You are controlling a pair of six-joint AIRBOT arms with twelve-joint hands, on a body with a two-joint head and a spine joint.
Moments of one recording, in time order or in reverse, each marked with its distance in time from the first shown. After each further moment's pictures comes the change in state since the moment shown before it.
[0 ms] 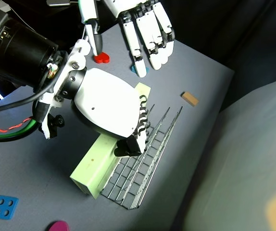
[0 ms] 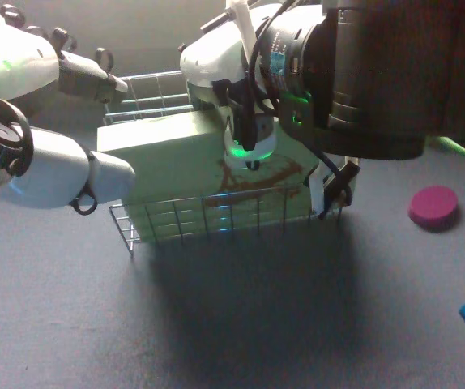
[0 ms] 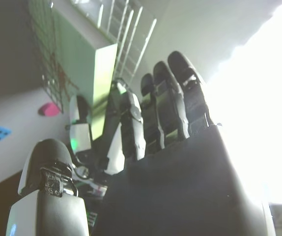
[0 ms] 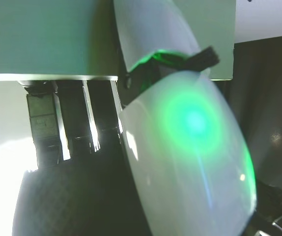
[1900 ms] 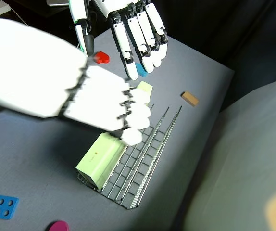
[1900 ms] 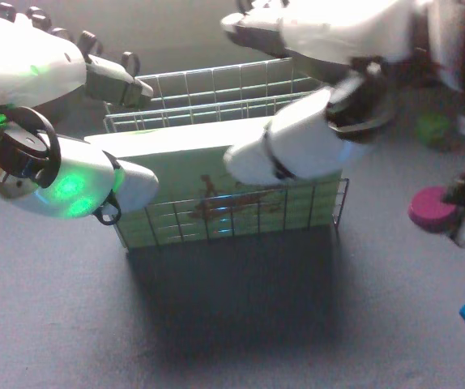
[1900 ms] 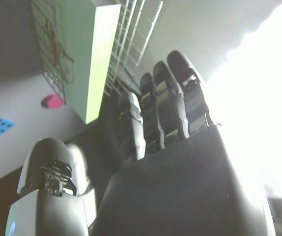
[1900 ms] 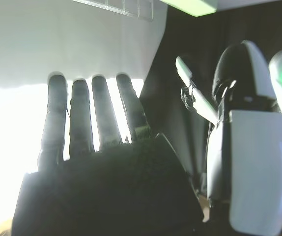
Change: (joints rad) left arm -0.006 -0.017 -0.025 0.000 0.008 -0.027; right arm 0.159 0.436 -0.476 0.019 -0.069 -0.028
